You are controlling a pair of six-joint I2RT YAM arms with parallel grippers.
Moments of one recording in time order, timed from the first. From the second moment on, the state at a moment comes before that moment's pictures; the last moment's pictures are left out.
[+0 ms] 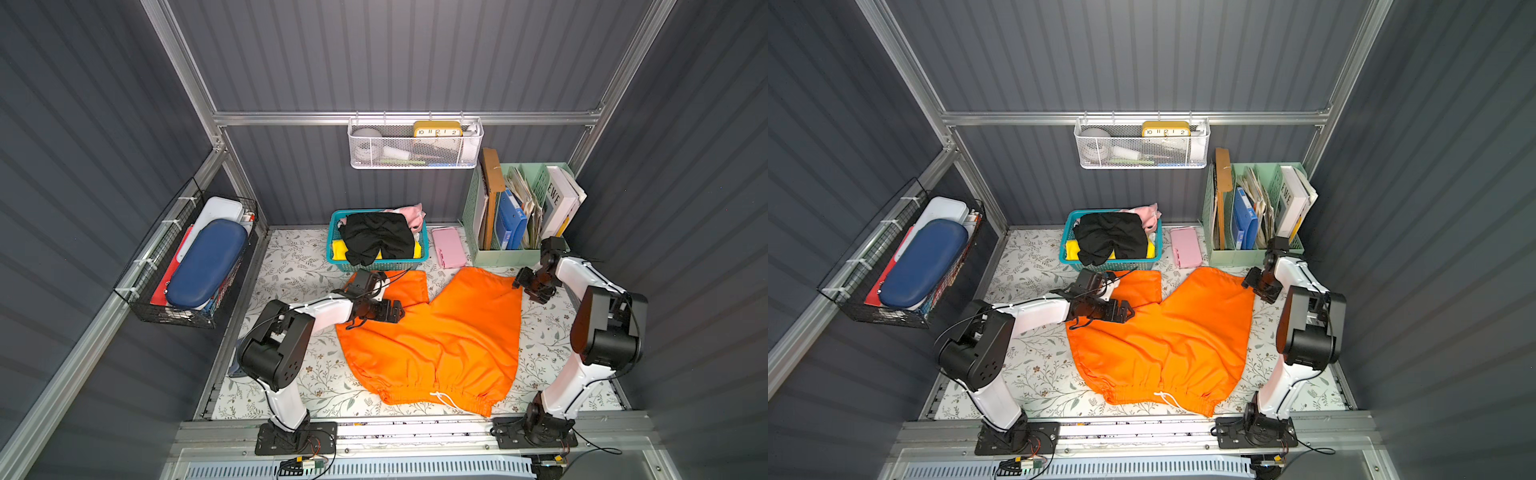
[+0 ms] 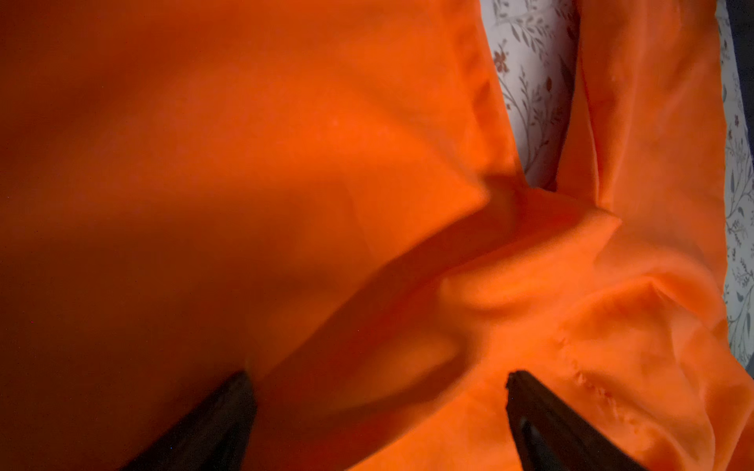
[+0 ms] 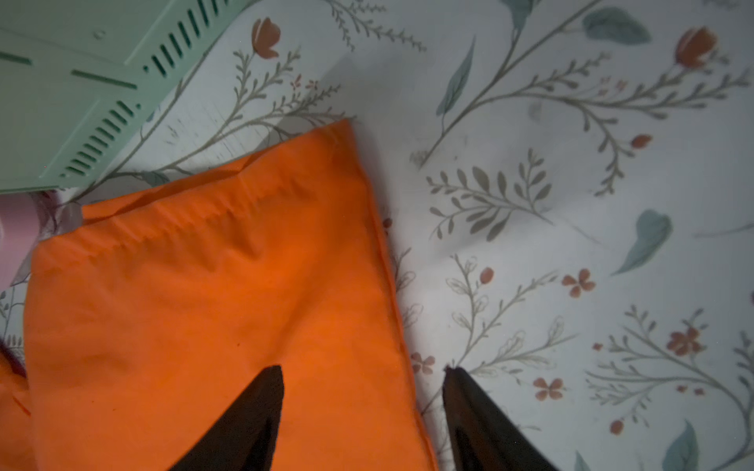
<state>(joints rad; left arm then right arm) -0.48 1.77 0.95 -0.17 0.37 -0.27 -0.24 1.87 1.35 -0.77 -0.10 0.38</state>
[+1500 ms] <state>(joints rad) -1.30 1.95 1.44 -0.40 0.20 0.05 -0.16 2.03 1.41 -0.79 -0.22 0.28</state>
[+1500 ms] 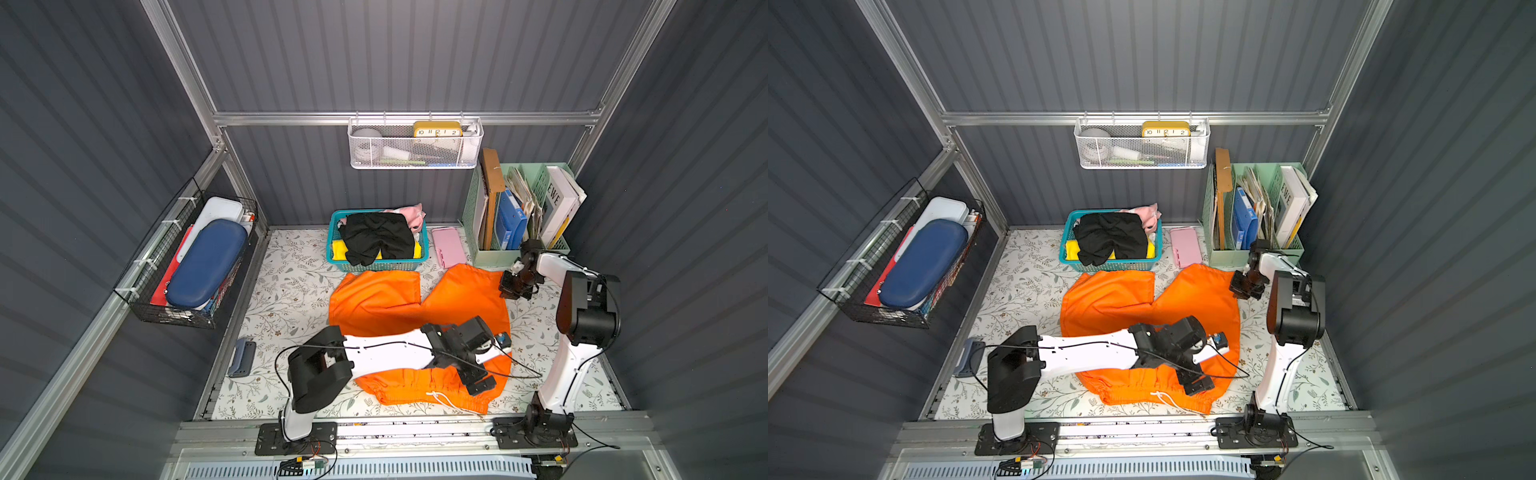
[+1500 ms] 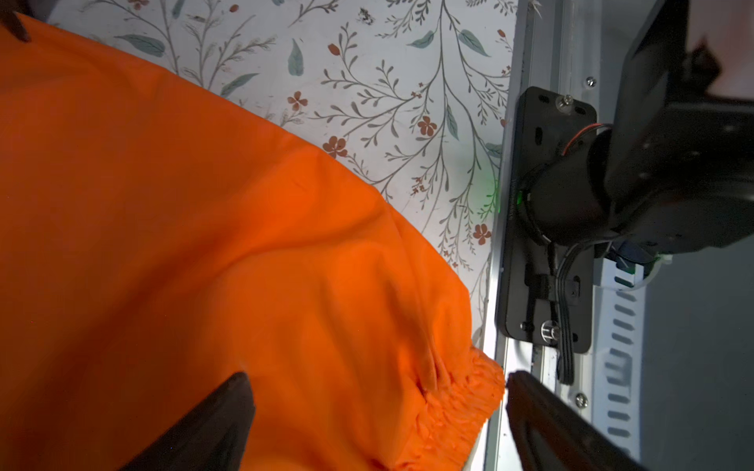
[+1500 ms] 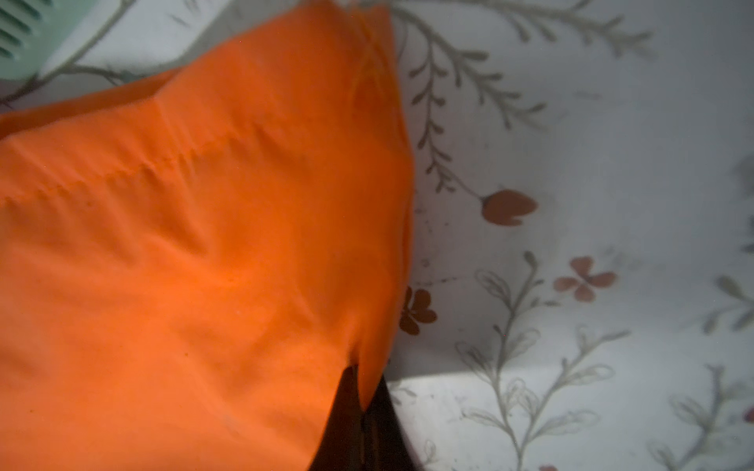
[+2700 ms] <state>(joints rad) -1.38 2.03 1.42 -0.23 -0.01 -0.10 -0.19 1.66 1.19 -0.64 -0.38 0.36</state>
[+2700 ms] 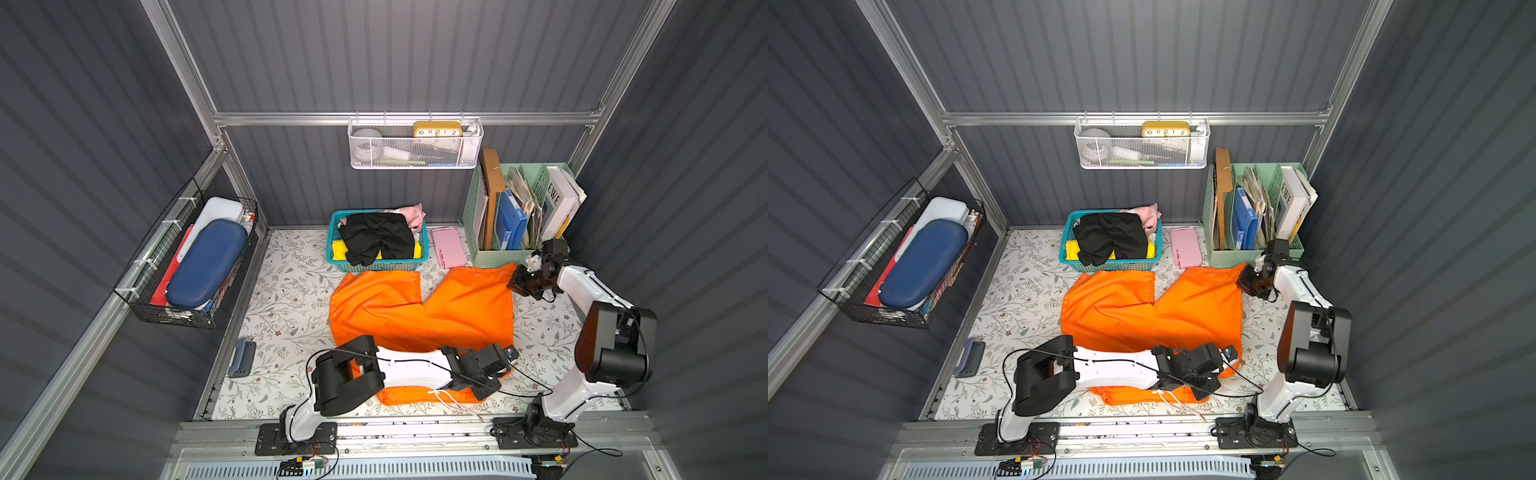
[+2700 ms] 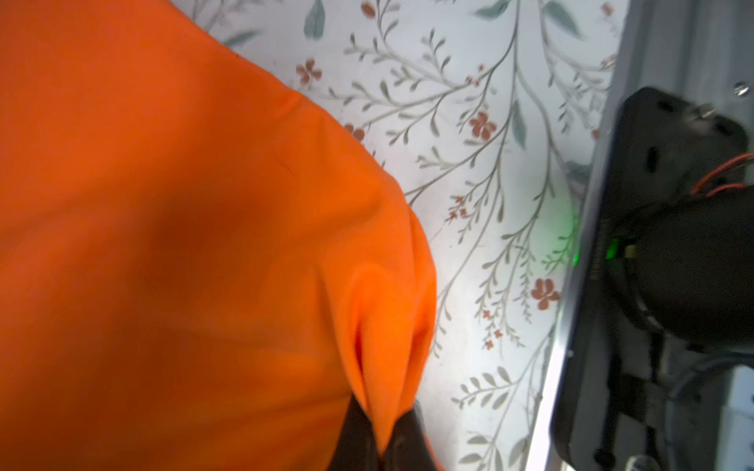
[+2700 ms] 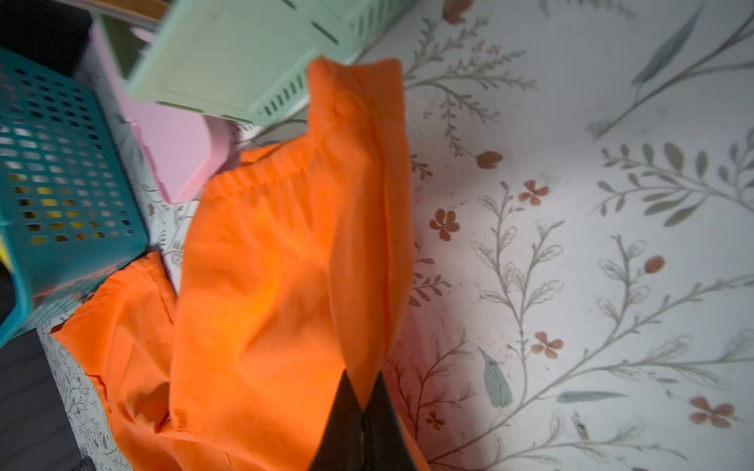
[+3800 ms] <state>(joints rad) -1.38 1.09 0.59 -0.32 -0.45 -0.70 0.56 2.12 1.48 -0.49 -0.58 0.52</state>
